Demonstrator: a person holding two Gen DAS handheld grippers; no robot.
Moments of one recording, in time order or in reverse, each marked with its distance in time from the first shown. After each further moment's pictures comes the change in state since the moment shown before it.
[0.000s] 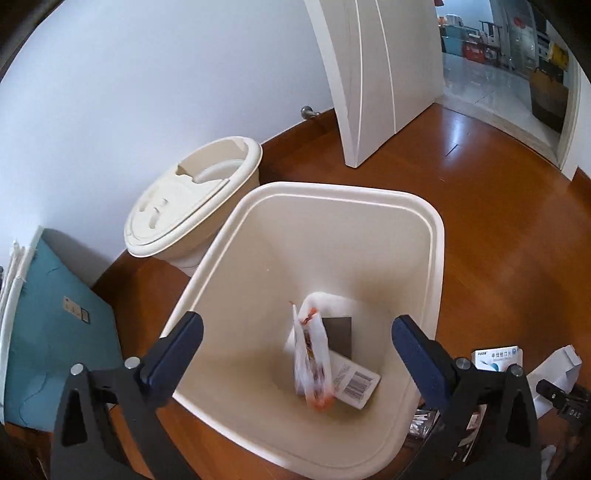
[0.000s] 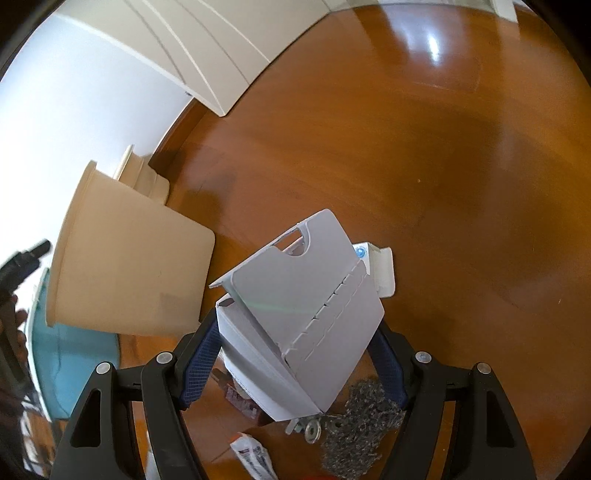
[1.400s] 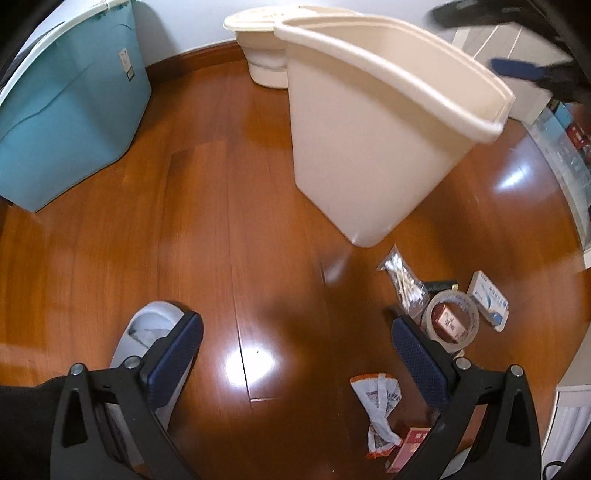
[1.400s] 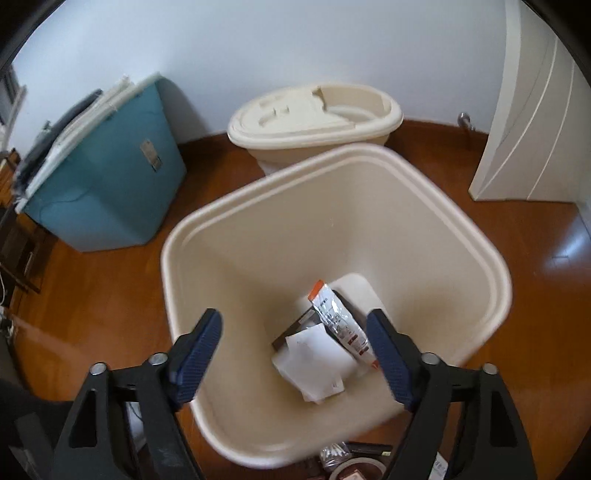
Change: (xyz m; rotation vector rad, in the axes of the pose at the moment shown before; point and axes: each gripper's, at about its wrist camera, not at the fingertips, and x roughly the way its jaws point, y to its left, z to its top) left arm -0.014 0.031 -0.207 -0.546 0.355 -0.034; right arm 0.063 0.381 0.029 -0.944 0.138 0.071
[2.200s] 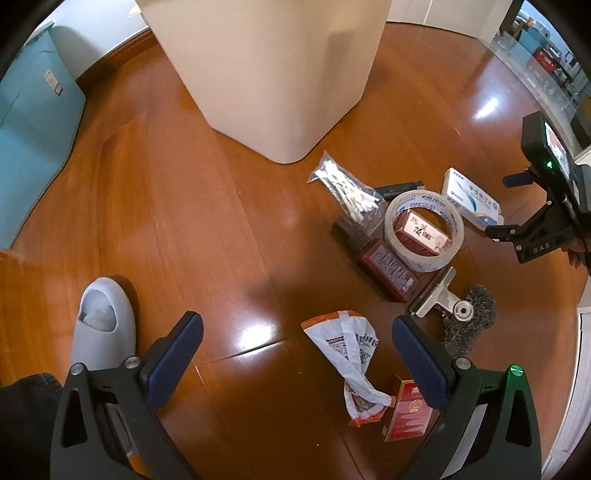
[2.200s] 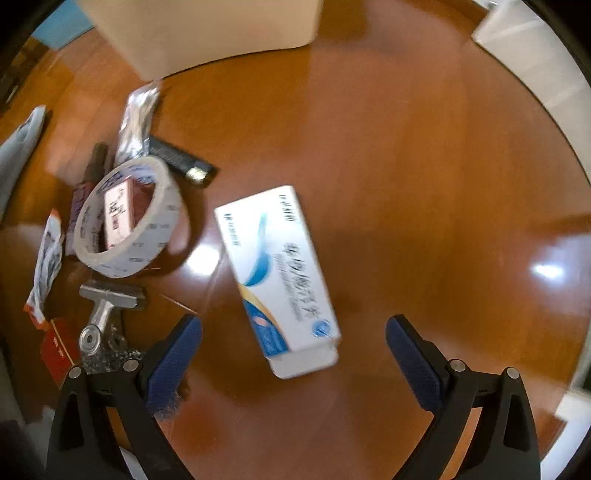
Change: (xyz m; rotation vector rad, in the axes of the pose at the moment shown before) left arm 0.033 -0.088 -0.077 0.221 0.132 -0.013; right arm 0.081 -0.194 -0.251 -0.350 0.562 -0.084
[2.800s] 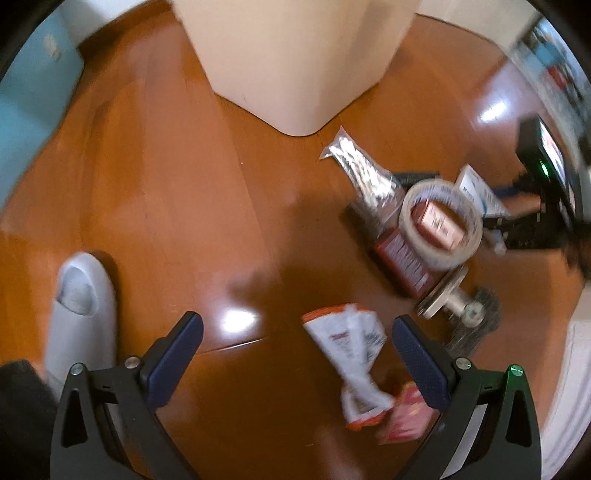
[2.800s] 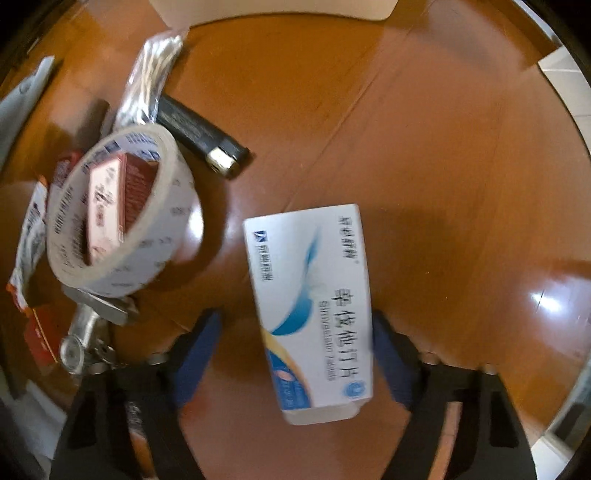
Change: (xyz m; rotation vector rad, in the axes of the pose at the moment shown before) left arm 0.033 0.016 0.004 -0.119 0.085 -0.090; right arm 0.036 0.010 0.049 -0.125 0.087 0.014
